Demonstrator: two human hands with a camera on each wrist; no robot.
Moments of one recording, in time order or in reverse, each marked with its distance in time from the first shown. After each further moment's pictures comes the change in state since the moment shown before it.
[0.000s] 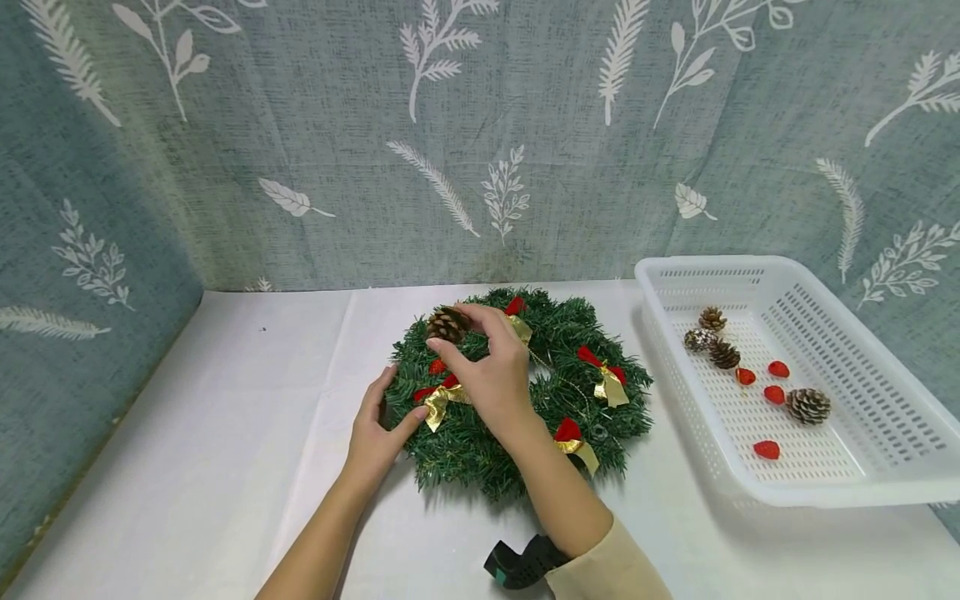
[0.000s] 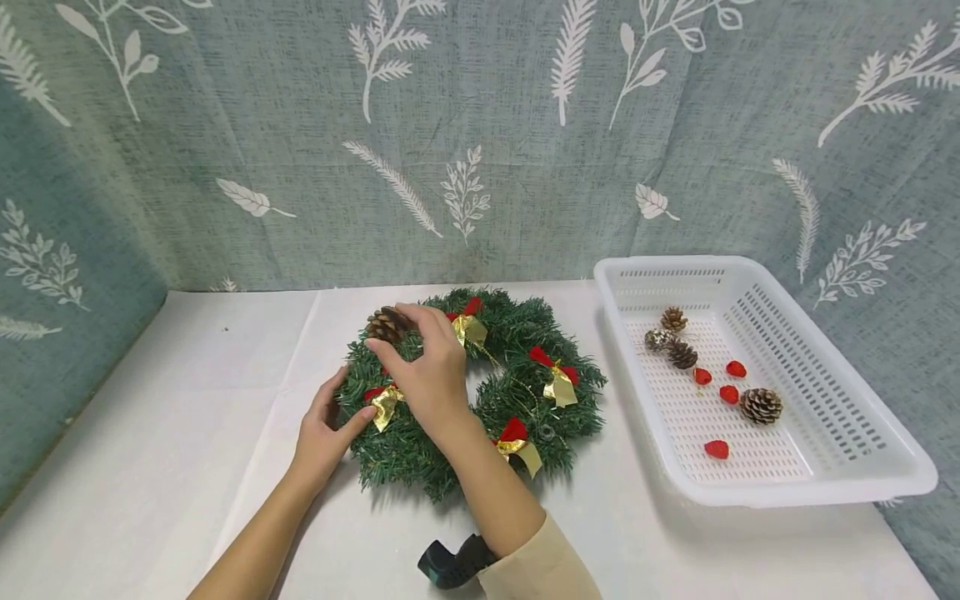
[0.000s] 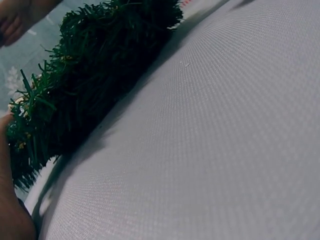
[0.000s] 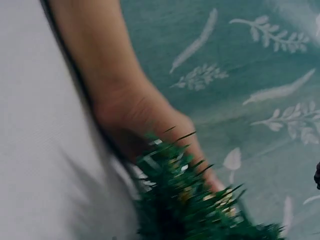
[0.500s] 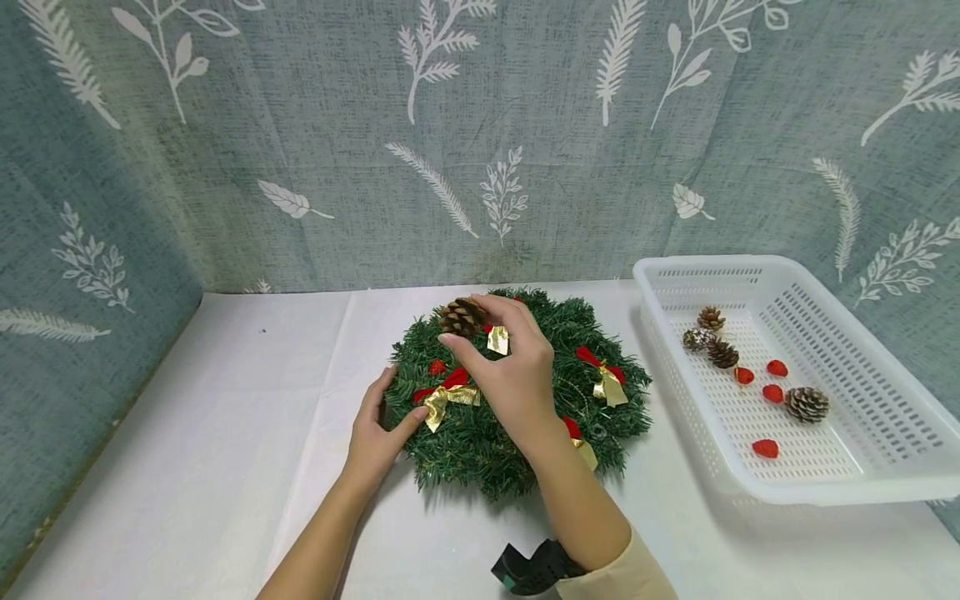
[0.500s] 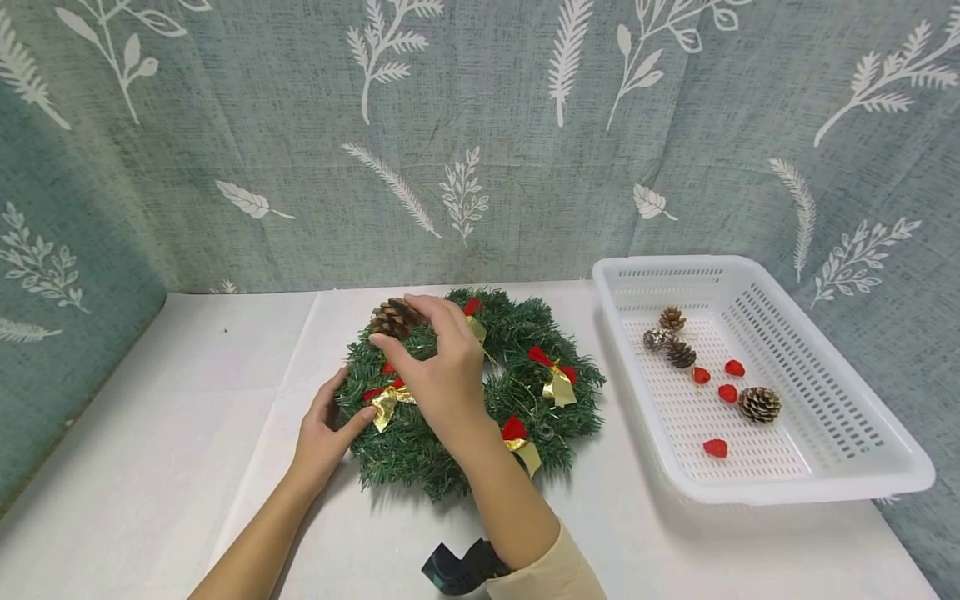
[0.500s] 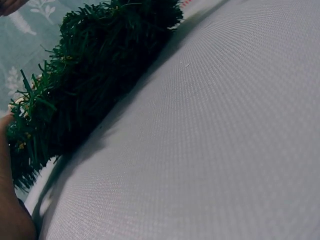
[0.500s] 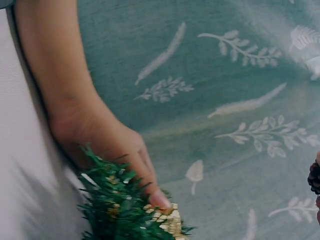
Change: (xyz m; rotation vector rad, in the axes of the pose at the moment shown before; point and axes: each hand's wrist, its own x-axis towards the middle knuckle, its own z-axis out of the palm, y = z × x) left_hand -0.001 0.000 -0.001 -0.011 -0.007 -0.024; right_hand 0.007 -0.026 -0.027 0.001 0.059 -0.070
